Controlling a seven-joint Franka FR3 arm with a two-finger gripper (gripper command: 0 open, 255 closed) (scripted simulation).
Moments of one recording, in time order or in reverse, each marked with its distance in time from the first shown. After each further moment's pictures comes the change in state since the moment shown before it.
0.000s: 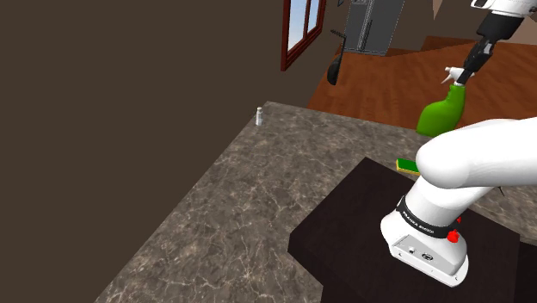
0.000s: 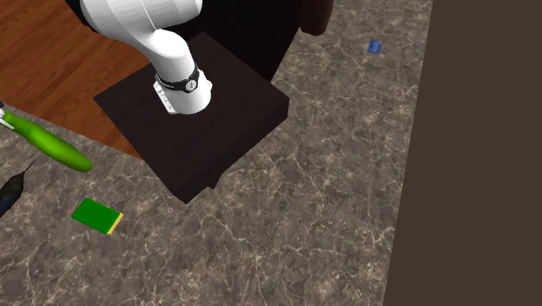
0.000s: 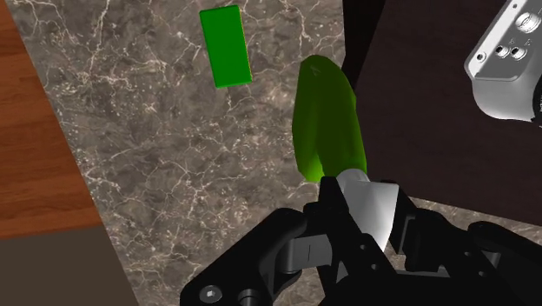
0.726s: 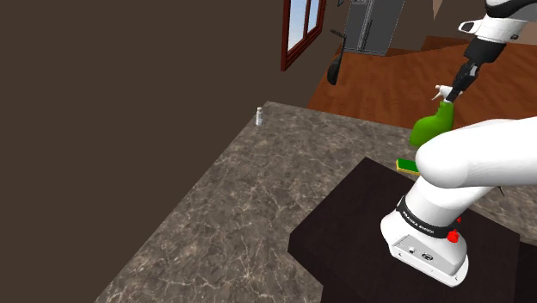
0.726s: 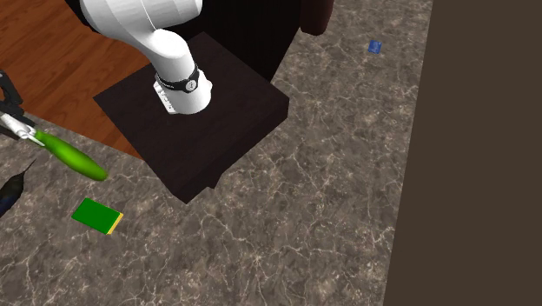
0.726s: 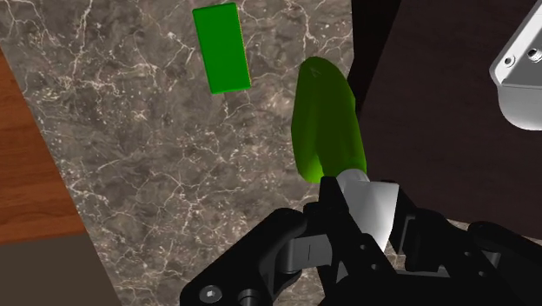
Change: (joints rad) arm -0.013 0.006 -0.068 -0.130 -0.052 0.141 0.001
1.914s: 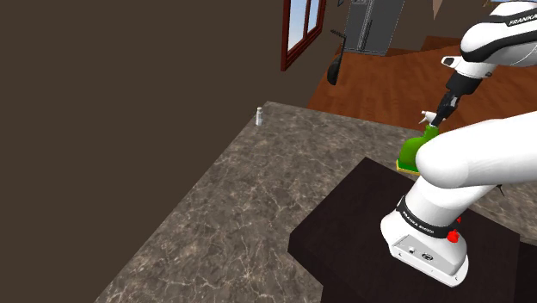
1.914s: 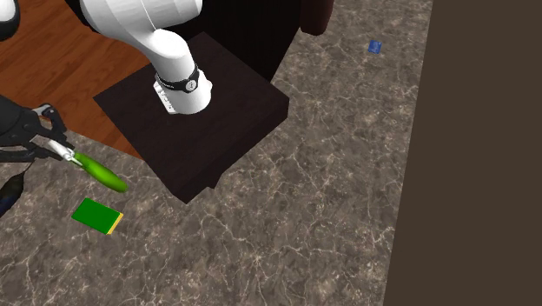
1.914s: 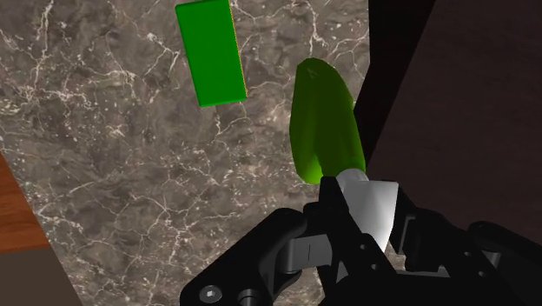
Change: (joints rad) arm 0.006 0.084 -0.150 -0.169 -0.093 0.261 -0.001
